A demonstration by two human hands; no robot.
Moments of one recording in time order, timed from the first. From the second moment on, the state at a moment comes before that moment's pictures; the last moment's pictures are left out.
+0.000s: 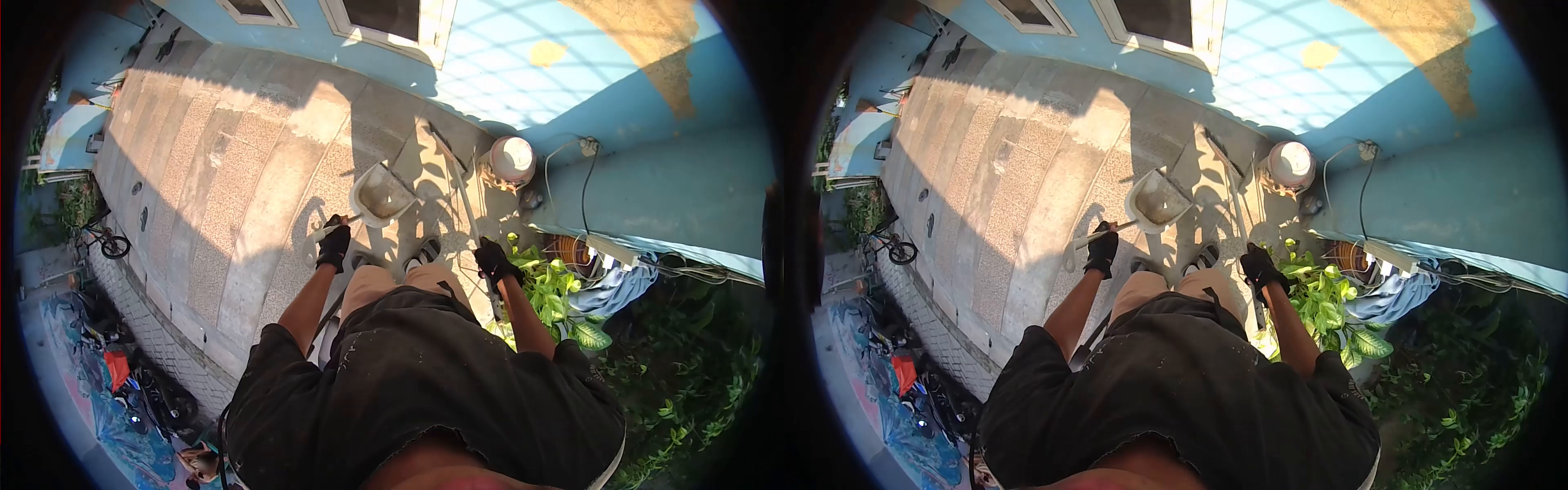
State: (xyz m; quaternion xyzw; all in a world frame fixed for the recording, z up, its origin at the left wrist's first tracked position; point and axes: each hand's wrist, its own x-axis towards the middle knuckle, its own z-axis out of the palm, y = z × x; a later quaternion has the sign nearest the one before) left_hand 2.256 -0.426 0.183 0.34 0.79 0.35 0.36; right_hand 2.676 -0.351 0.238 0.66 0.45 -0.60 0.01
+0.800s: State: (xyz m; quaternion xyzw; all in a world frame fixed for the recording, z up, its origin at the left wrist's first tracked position) left_hand 2.295 -0.191 0.293 0.61 0.45 0.44 0.48; right_hand 2.500 -0.188 0.363 0.53 0.26 -0.77 -0.25
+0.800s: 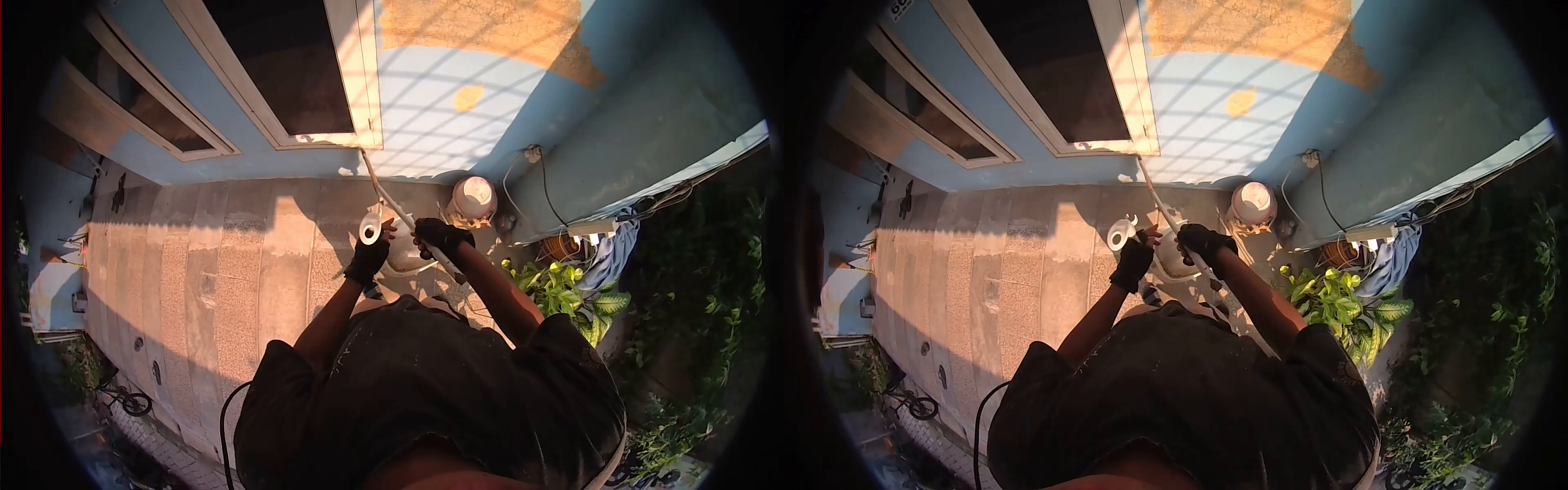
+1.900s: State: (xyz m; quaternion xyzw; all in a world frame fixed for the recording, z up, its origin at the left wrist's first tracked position) left_hand 2.381 -0.137 0.264 0.63 0.49 0.43 0.41; right_hand 2.601 -0.276 0.654 0.01 0.48 -0.64 -0.60
